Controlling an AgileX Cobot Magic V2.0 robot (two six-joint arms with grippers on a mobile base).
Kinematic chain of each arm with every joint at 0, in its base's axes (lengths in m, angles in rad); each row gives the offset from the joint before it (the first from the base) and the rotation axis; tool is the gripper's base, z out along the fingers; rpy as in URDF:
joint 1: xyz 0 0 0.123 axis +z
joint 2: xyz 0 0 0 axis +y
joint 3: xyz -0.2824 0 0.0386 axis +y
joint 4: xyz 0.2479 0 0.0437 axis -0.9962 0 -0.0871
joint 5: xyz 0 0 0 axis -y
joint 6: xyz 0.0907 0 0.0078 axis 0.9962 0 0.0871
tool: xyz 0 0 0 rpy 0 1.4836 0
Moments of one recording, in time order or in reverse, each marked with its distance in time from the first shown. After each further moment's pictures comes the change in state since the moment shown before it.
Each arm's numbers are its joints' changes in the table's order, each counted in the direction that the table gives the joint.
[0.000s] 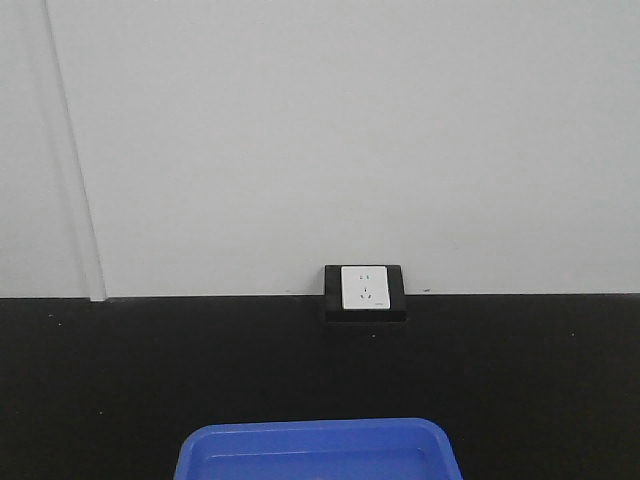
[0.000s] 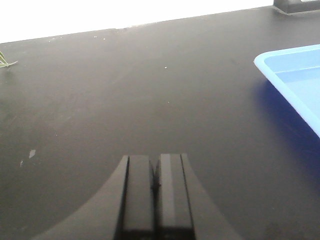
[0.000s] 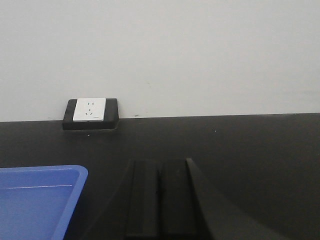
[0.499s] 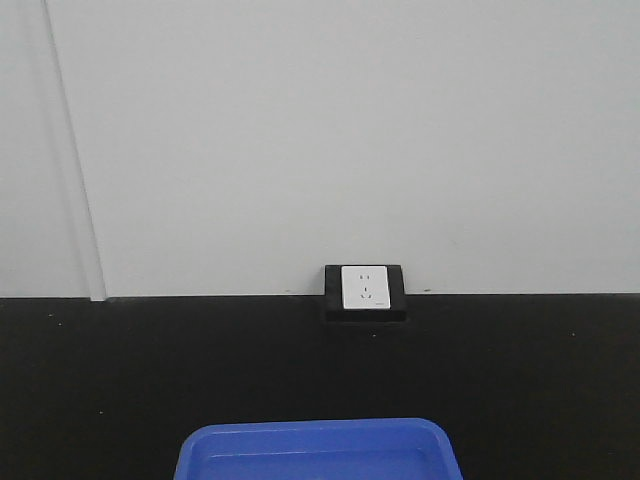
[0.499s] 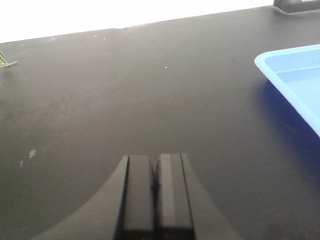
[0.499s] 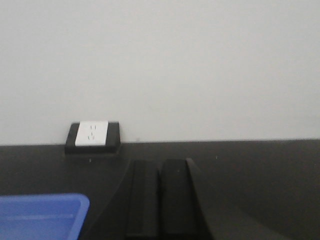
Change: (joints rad) left arm 0.000 0.000 0.000 0.000 0.000 0.000; right arm 0.000 0.005 -0.044 0.000 0.069 -0.007
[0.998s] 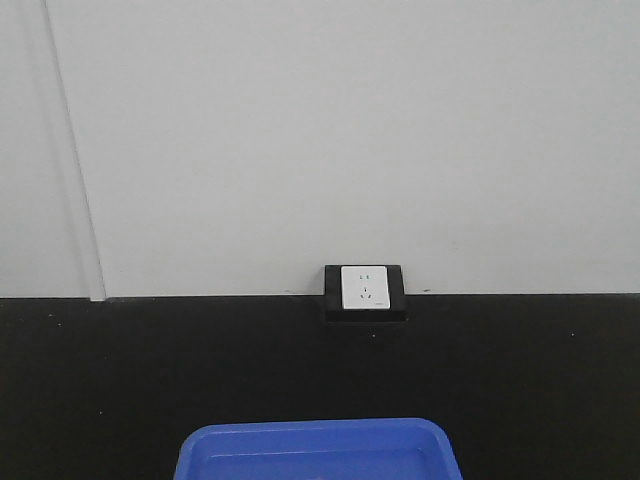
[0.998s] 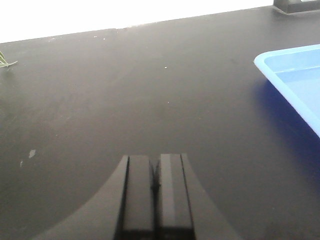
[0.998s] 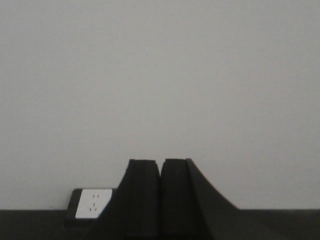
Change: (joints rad) left arm 0.000 0.000 0.000 0.000 0.000 0.000; right arm 0.000 0.690 -0.406 0.002 0.330 -0.001
